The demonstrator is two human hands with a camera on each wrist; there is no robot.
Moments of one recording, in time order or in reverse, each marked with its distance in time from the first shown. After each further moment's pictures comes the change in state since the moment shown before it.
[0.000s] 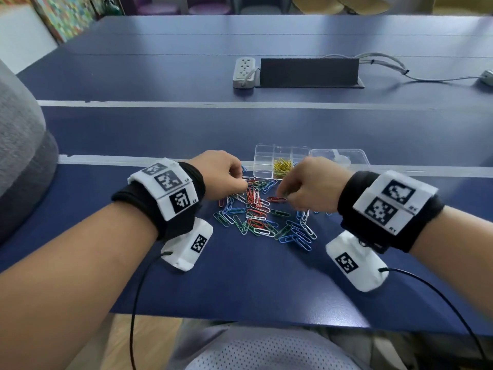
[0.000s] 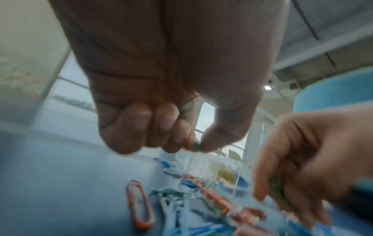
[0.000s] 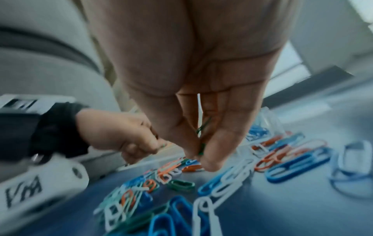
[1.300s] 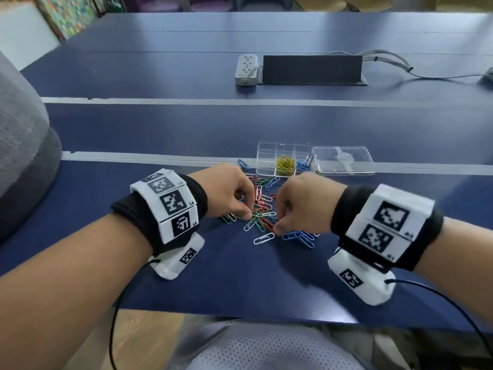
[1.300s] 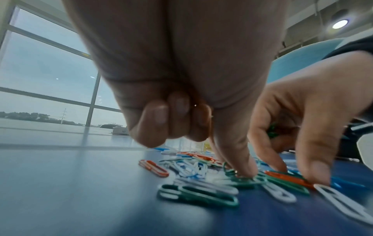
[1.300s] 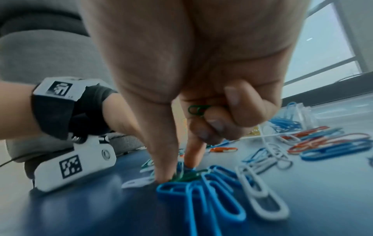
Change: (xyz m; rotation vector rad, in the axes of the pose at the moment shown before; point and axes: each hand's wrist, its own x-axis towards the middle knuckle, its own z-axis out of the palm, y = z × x) left_hand -0.014 -0.002 0.015 -0.018 -0.117 0.208; right_hand -0.014 -0.019 0.016 -0.196 -0.124 -0.053
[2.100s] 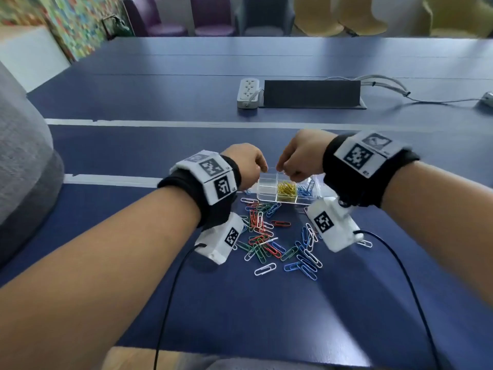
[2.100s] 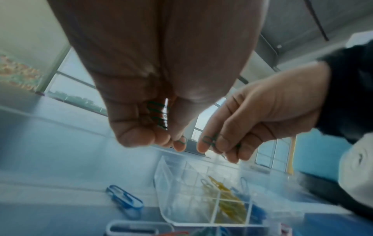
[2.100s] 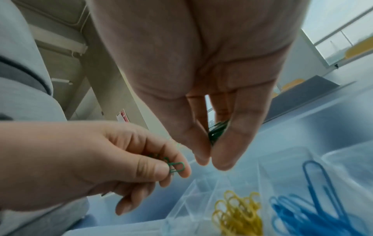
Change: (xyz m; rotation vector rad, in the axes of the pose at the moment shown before) left_hand 0.060 0.017 -0.042 -0.096 0.216 -0.204; right_hand 0.078 0.030 -0.068 0.351 0.142 0.254
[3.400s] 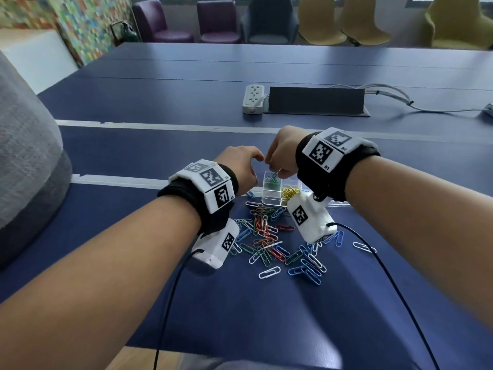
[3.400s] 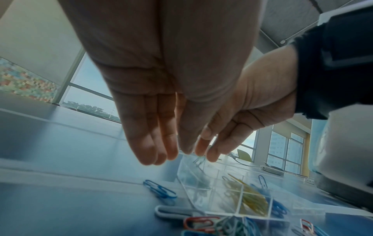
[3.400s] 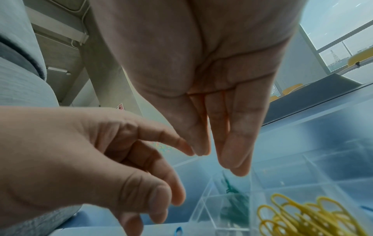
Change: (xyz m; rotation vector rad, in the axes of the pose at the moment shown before) left_hand -0.005 -0.017 0.000 -0.027 0.099 -0.018; right_hand 0.034 -0.028 0.013 -0.186 0.053 0.005
